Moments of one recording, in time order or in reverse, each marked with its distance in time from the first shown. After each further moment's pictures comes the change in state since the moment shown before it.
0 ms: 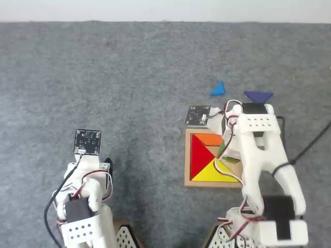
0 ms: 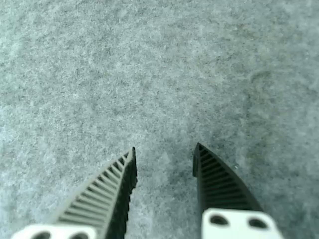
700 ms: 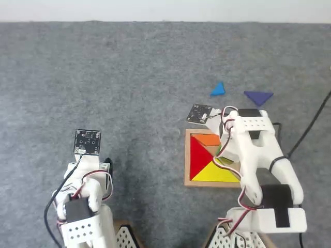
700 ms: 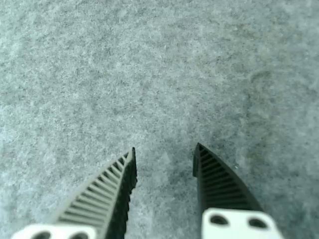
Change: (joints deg) left arm 0.0 0.0 0.0 0.0 0.0; right arm 1.0 4.8 5.0 -11.5 -10.8
